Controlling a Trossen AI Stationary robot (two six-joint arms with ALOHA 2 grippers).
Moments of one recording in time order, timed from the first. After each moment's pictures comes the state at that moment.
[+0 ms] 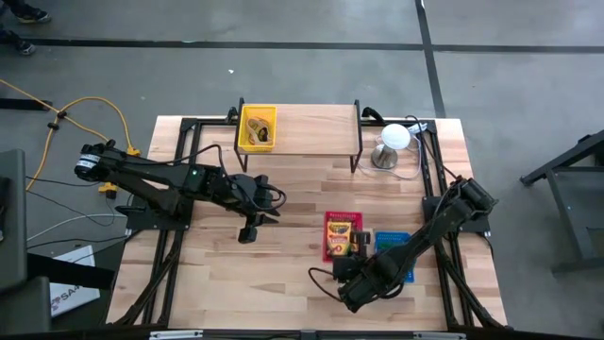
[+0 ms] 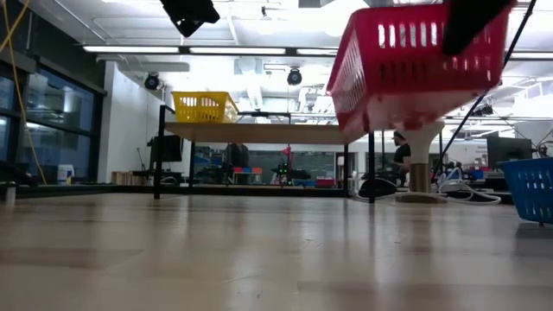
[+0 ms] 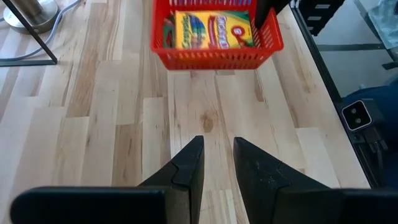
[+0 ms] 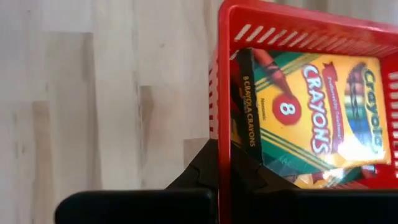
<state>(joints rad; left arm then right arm) -0.18 1.22 1.10 -0.51 0.00 -0.13 0.65 1.88 1.61 -1.14 0.40 0.65</state>
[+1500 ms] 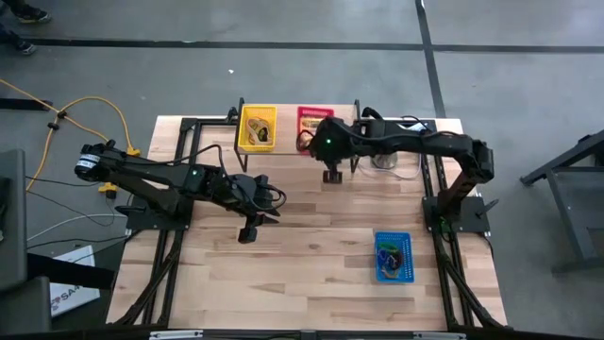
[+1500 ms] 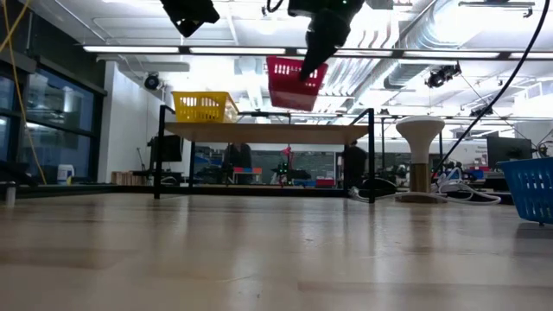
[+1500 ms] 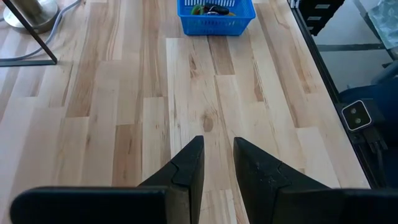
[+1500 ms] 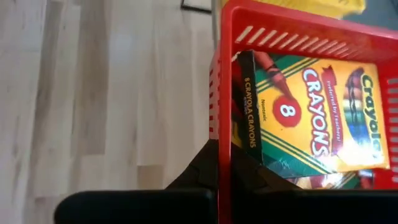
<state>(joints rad) -0.18 1.22 1.10 -0.51 0.00 -0.13 -0.19 1.70 1.64 -0.87 0.18 -0.27</state>
